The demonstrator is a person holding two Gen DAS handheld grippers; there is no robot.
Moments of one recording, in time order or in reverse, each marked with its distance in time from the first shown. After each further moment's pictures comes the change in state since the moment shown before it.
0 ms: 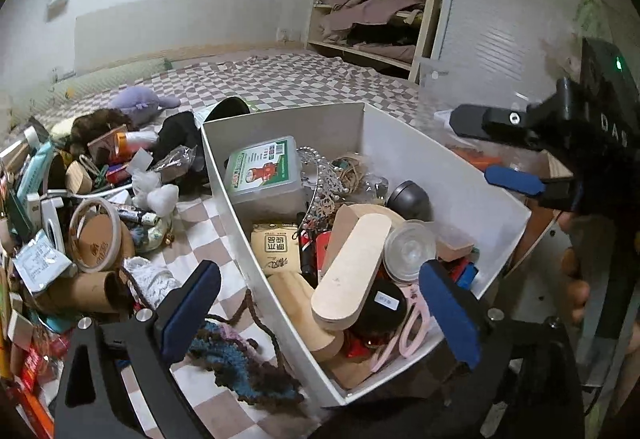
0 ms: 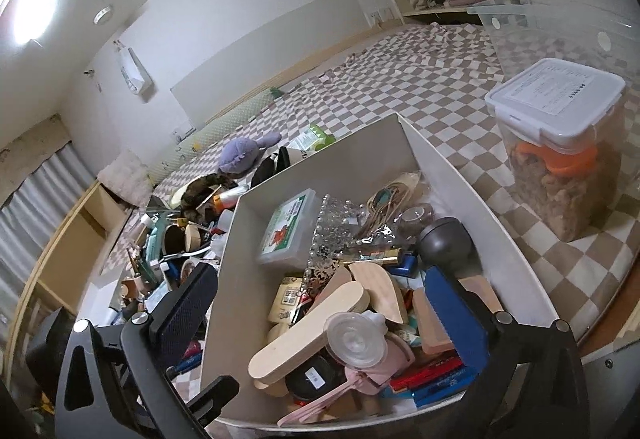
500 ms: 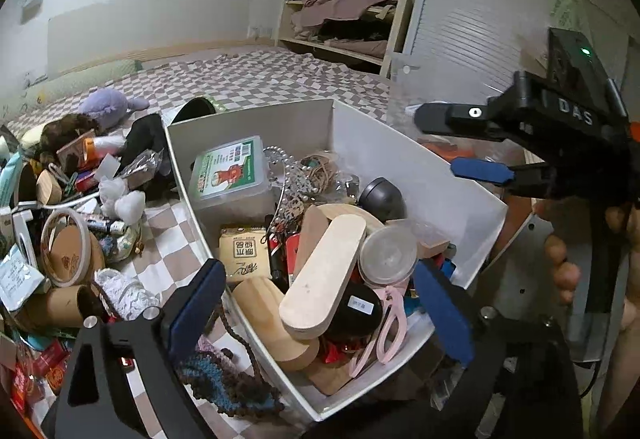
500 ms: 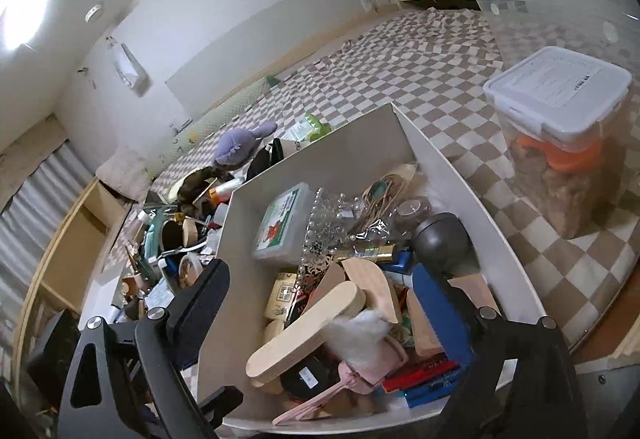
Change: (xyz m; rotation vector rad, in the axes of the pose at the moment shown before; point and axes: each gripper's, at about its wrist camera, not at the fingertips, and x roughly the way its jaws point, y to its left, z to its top) left arm 0.011 -0.008 0.004 0.034 0.024 -0.087; right arm 0.006 -0.010 0.008 0.020 0.052 0.002
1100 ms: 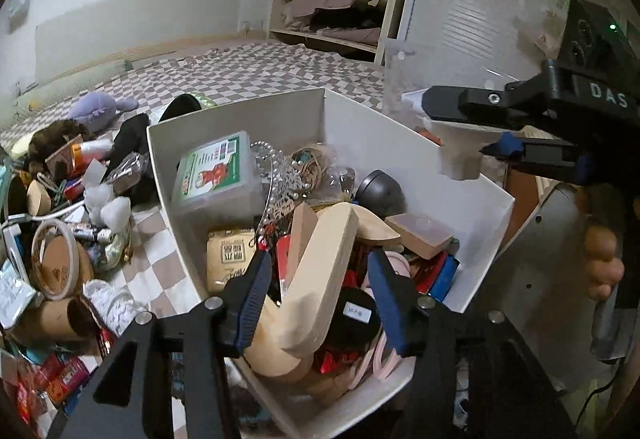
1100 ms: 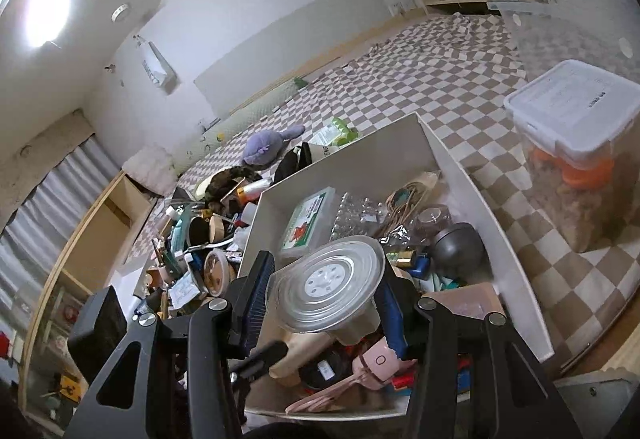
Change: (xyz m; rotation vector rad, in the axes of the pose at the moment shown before) left arm 0.014 -0.009 0.003 0.049 0.030 -0.007; right arm -0.009 0.008 0.005 -0.041 0.011 0.101
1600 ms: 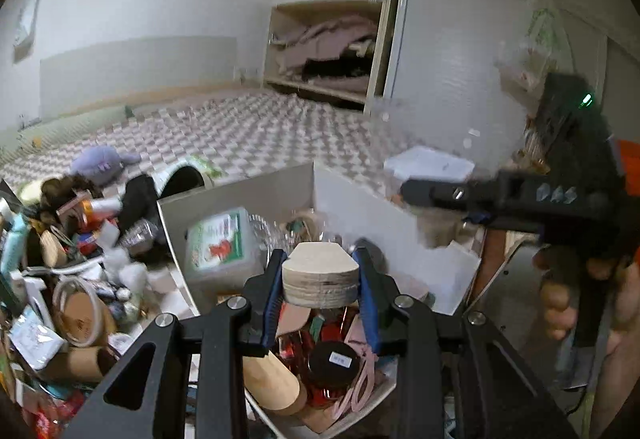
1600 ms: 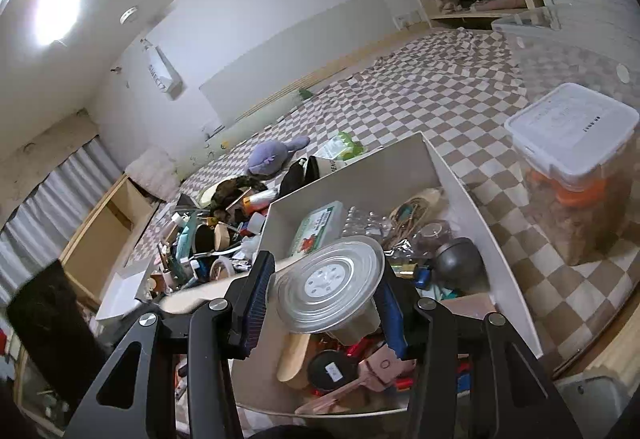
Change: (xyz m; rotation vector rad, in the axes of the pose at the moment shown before) left arm -0.029 -0.005 0.036 0.034 -0.135 -0.015; right arm -0.018 0.008 0.006 -0.018 -0.044 -0.005
